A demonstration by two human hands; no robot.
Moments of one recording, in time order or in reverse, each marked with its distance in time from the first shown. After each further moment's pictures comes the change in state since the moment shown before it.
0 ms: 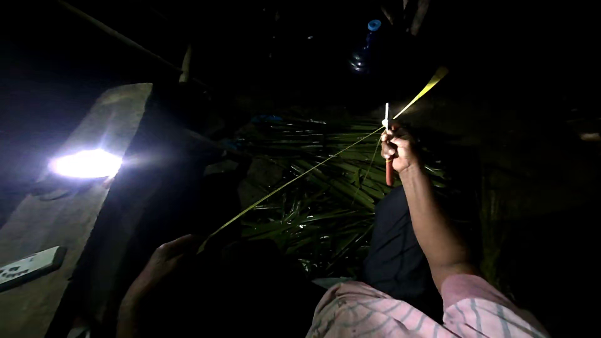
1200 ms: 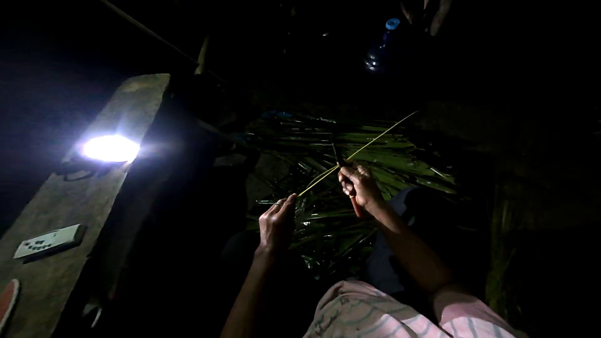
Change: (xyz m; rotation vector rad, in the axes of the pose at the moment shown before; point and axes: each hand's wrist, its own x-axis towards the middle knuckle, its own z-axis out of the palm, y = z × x) left_hand 0.065 0.080 0.195 0.282 0.609 0.657; right_hand -0.083 0.062 0.107 -0.149 -0.093 0.274
